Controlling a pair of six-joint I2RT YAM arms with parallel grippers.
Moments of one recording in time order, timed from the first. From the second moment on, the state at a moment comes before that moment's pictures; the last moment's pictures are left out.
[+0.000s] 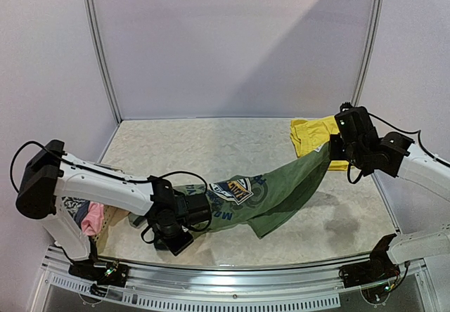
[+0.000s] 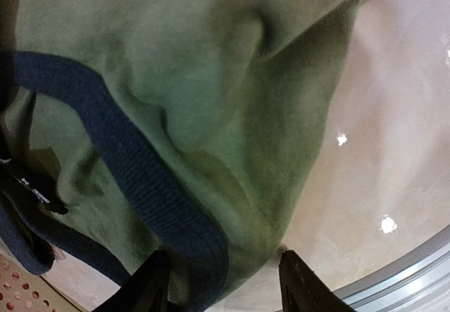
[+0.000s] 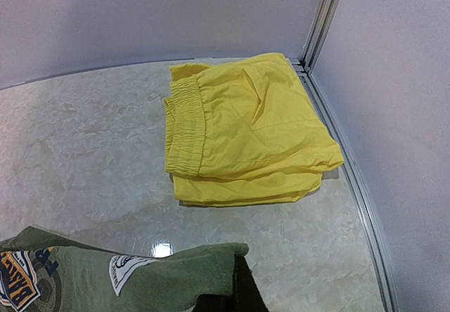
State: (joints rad) left arm -1.19 1.67 0.95 -0.89 -0.16 -0.47; right arm 0.65 1.12 0.97 -0.57 0.70 0.45
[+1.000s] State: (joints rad) left arm -1.17 1.26 1.42 -1.05 -0.55 -0.44; right arm 0.65 0.92 1.13 -0.67 0.46 0.40
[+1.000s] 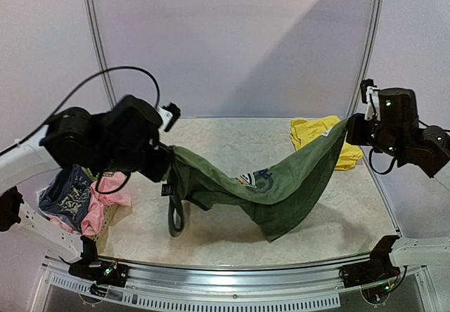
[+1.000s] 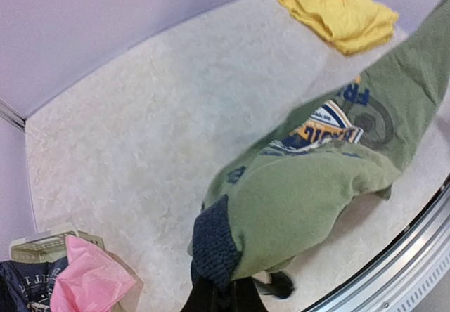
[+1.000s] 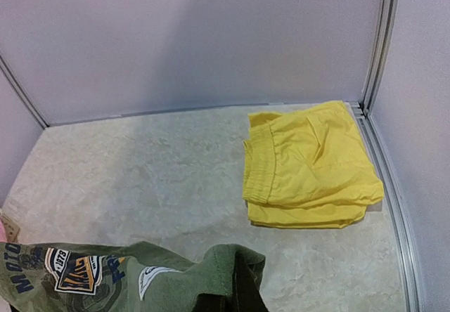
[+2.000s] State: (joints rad) left arm -0.71 1.63 1.16 -0.79 -0.46 -0.42; right arm 0.57 1.63 1.38 -0.68 0.44 0.38
